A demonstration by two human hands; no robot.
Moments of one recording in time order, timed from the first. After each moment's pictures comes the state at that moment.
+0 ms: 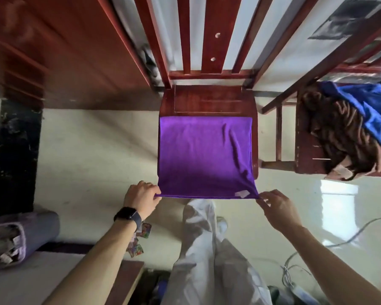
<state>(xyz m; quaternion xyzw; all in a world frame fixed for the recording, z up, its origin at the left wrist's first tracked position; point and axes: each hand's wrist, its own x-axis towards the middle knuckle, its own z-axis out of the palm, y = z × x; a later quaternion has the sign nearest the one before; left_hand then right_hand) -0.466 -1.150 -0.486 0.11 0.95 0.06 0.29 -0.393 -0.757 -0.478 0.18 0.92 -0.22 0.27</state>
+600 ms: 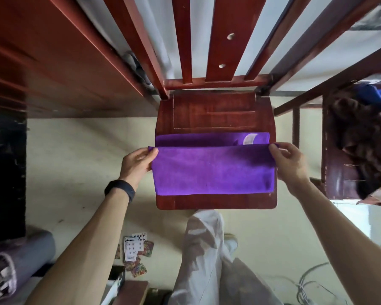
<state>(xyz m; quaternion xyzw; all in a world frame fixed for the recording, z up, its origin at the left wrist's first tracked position) -0.641 -1.133 -0.551 -0.34 0.70 0.58 0.25 -0.585 -0.757 -0.544 0.42 0.74 -0.50 0.15</state>
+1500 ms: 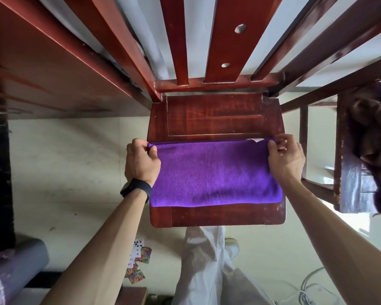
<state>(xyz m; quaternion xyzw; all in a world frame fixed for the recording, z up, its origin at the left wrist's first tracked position) -0.676 -1.094 -0.609 -0.22 0.94 0.23 0.14 -0.631 -0.768 -0.612 0.39 0.86 -0.33 0.05</state>
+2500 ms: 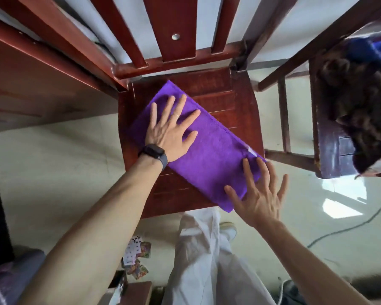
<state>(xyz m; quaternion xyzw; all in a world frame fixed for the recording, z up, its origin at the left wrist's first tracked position) -0.690 -1.001 -0.633 0.30 0.94 0.00 0.16 -0.467 -0.806 -0.606 0.22 0.95 -0.09 0.18</state>
